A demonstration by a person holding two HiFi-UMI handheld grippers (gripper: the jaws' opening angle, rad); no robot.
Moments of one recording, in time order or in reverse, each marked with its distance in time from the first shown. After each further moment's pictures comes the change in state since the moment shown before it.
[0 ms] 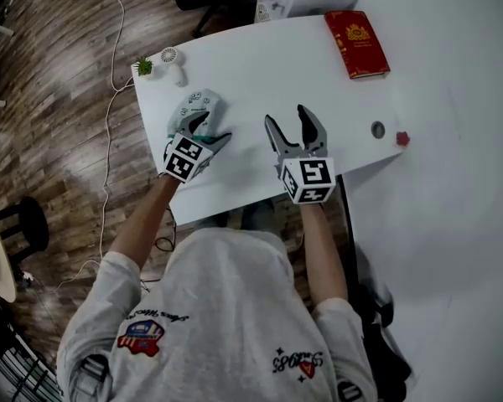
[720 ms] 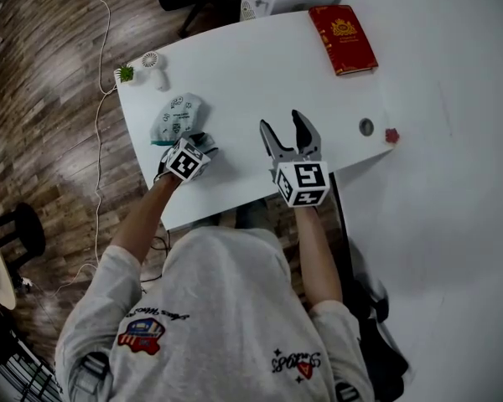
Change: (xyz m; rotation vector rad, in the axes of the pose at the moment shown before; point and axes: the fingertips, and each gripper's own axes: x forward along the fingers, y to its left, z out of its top) left arm 0.064 -0.027 -0.092 0.021 0.361 -0.106; right arm -0.008 -0.041 -0.019 0.039 0.045 -0.033
